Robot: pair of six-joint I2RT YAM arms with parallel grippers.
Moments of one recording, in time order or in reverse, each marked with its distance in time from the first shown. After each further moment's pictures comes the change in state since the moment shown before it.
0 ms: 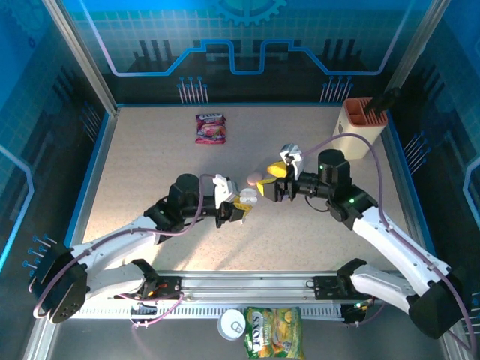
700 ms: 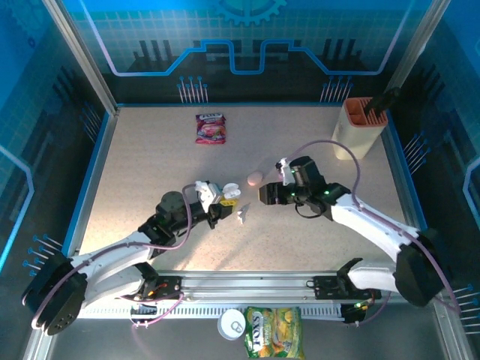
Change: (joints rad) left arm 0.050 -0.113 -0.279 0.309 -0.272 -0.072; right arm 0.084 0.296 -0.006 -0.230 0.342 0.275
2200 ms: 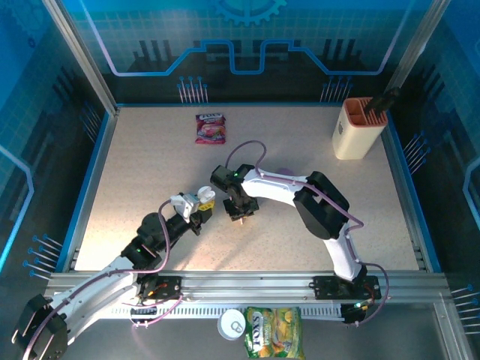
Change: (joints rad) left arm 0.024 -0.377 -0.185 -0.100 -0.245 0.014; right arm 0.312 0.816 0.745 -0.620 0.237 0.137
